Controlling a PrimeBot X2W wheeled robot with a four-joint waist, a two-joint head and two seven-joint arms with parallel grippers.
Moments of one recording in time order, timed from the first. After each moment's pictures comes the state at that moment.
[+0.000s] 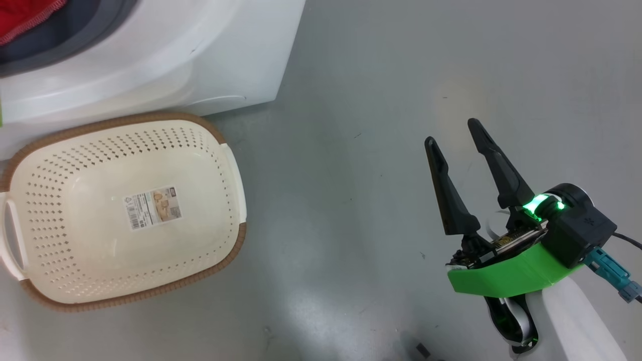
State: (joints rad) left arm -1.30 0.40 -0.32 1.24 -0.10 0.20 0.11; right arm -0.27 -0.05 0.18 -0.02 0.32 0.12 -0.26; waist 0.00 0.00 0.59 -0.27
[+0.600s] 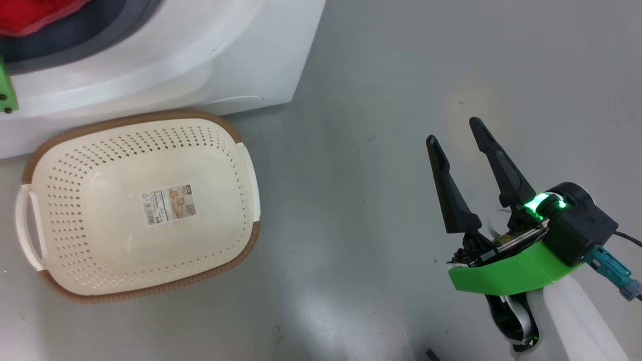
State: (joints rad) left arm -1.25 0.38 -0.25 1.15 -0.23 0.16 -0.13; right arm -0.28 -0.05 0.18 -0.01 0.31 0.12 -0.26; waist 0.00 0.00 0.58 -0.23
